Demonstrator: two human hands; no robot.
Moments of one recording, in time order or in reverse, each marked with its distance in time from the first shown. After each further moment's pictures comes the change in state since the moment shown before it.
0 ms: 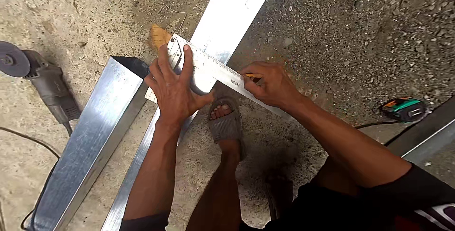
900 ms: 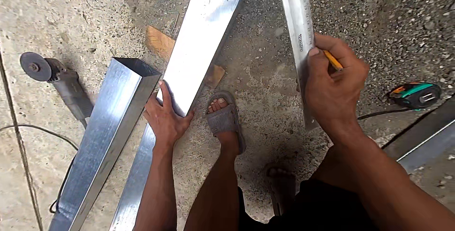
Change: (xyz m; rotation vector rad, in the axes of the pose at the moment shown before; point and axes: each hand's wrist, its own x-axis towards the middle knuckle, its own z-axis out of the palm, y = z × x) left_hand -0.101 -0.027 0.017 0.016 -0.114 -0.229; right_hand -0.081 -0.047 -0.075 0.100 0.517 0.468
